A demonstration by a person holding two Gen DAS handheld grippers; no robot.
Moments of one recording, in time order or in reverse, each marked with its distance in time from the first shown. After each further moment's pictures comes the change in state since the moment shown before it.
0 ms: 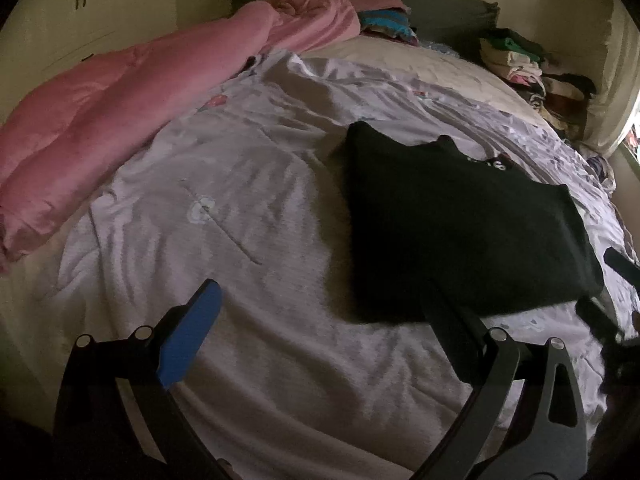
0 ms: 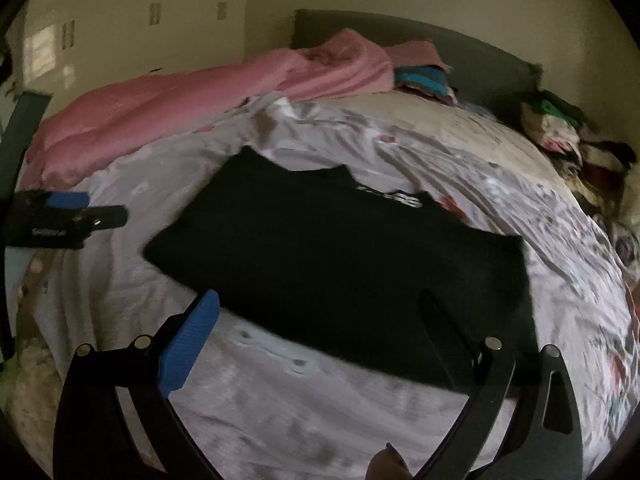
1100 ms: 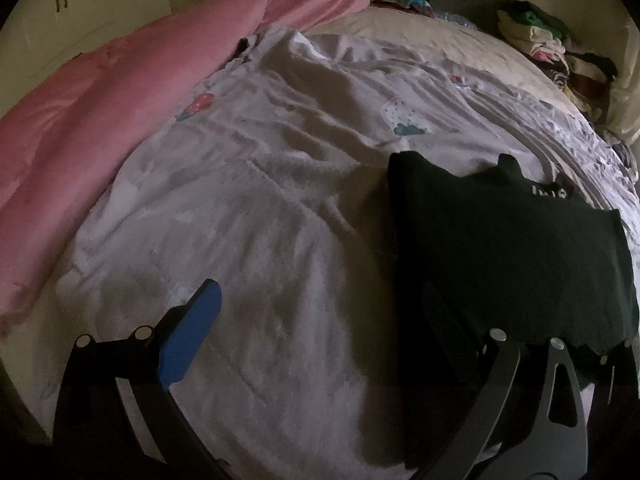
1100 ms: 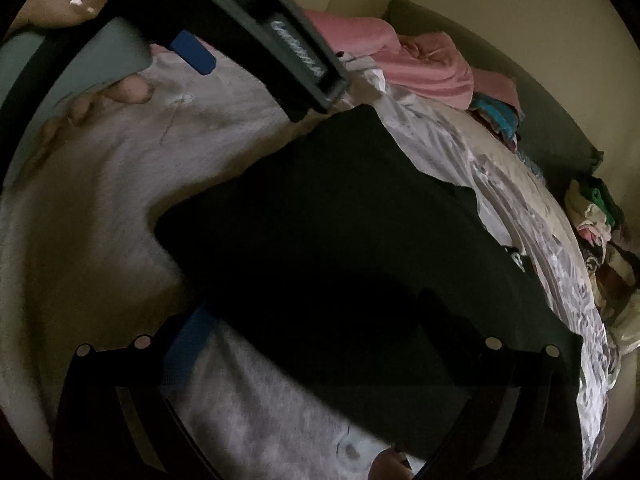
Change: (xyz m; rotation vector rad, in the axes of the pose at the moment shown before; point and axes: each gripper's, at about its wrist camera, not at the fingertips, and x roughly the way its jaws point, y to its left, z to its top) left arm 0.093 0.010 0.084 0.040 0.109 0.045; right arm 0.117 0.102 0.011 -0.358 0.090 -0.010
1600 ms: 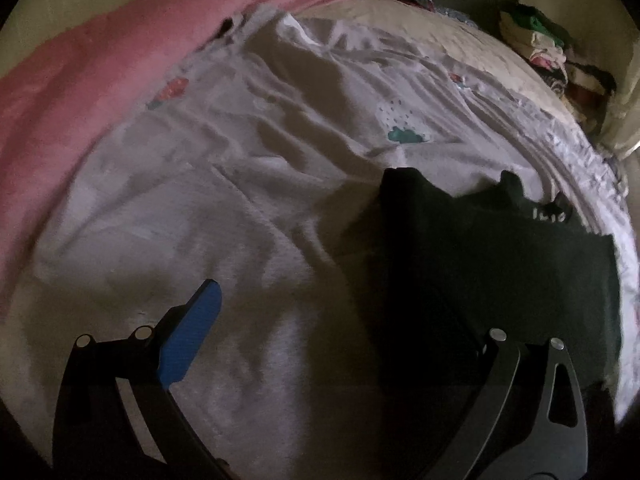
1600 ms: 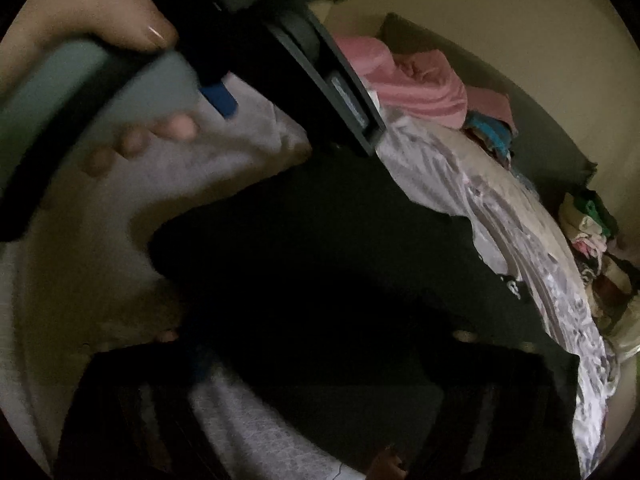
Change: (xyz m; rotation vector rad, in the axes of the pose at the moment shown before) left arm 0.031 0.000 0.024 -0.064 0.074 -0.099; right arm -0.002 -0.006 0.011 0.006 -0.092 -0.013
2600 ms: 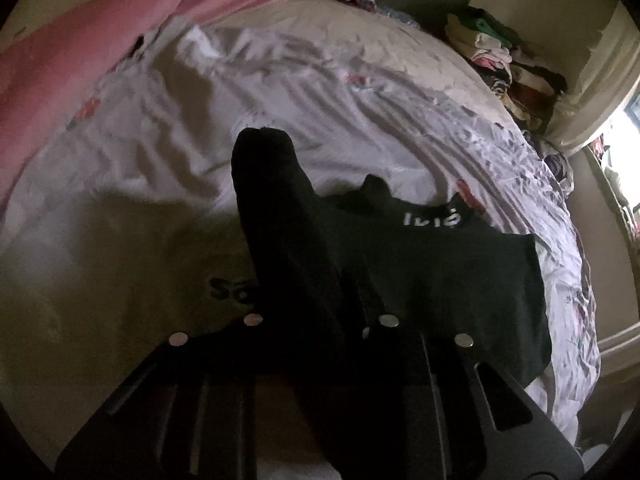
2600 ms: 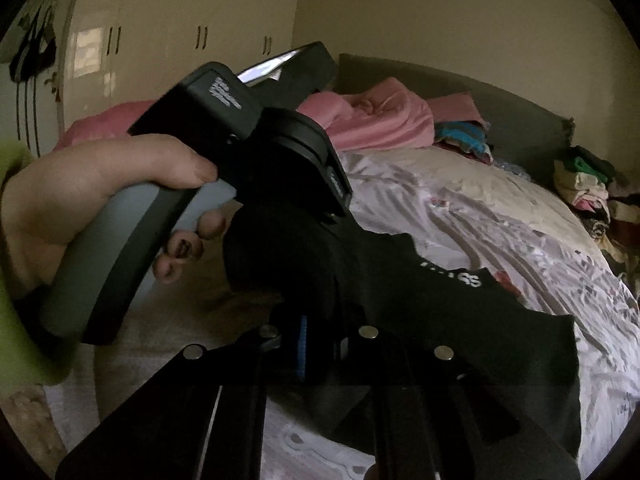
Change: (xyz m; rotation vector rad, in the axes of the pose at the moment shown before) left arm -0.028 -0.095 0.006 0.046 -0.015 -0.188; right arm -0.083 -0.071 -0.016 0.269 -0.206 0.047
